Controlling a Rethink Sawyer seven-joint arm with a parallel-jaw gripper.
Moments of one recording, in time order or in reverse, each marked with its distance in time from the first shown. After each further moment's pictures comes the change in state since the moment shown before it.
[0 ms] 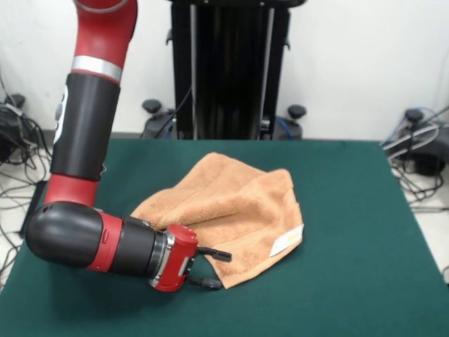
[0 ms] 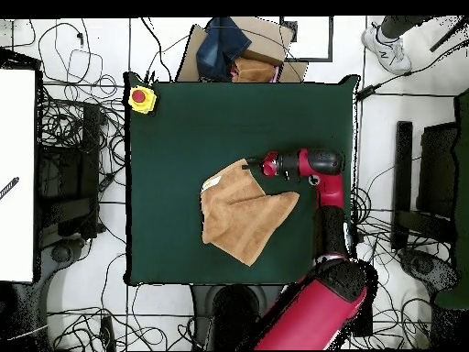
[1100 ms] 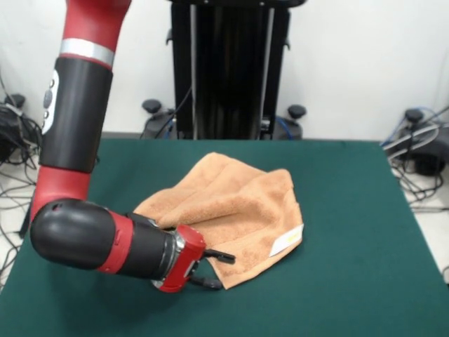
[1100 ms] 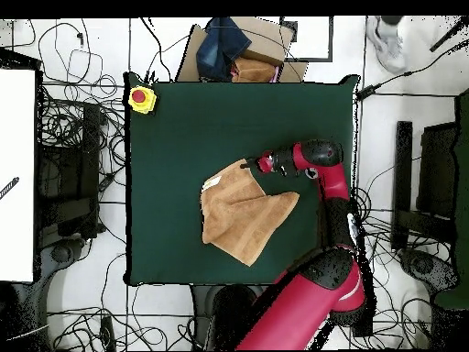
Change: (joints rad) arm 0.126 -0.099 -0.209 0.015 0.129 -0.071 0.086
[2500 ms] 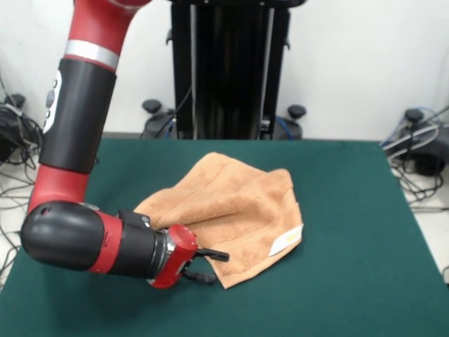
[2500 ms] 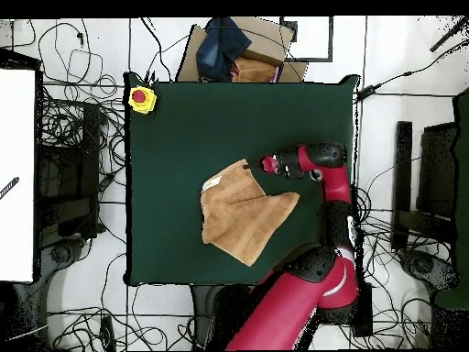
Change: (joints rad) arm 0.048 0.043 -0.098 -0.101 0.146 0.078 0.110
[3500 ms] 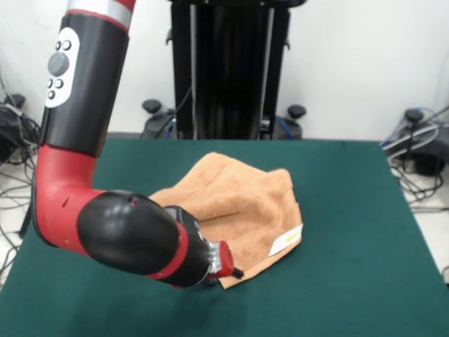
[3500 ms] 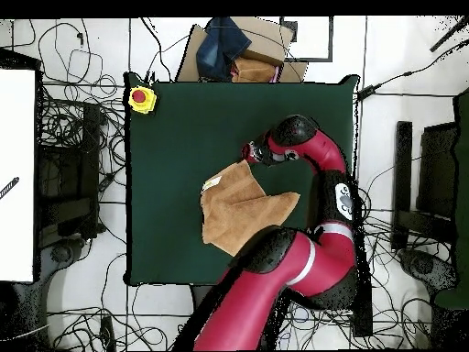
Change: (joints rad) arm 0.217 -0.172 -0.243 0.065 -0.096 -0.197 0.522
